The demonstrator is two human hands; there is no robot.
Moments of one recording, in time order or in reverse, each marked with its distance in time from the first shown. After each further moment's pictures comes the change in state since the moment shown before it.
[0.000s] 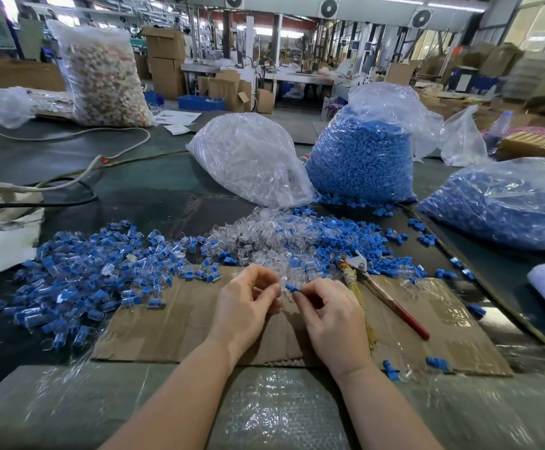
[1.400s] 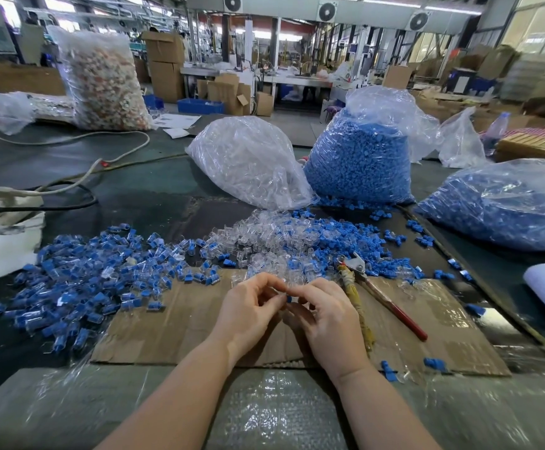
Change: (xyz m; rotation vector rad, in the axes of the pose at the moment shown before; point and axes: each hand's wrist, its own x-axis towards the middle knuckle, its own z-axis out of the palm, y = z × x) left_hand 0.000 0.001 -0.003 0.218 -0.126 0.095; right_hand -0.001 0.002 0.000 0.053 -0.097 -0.100
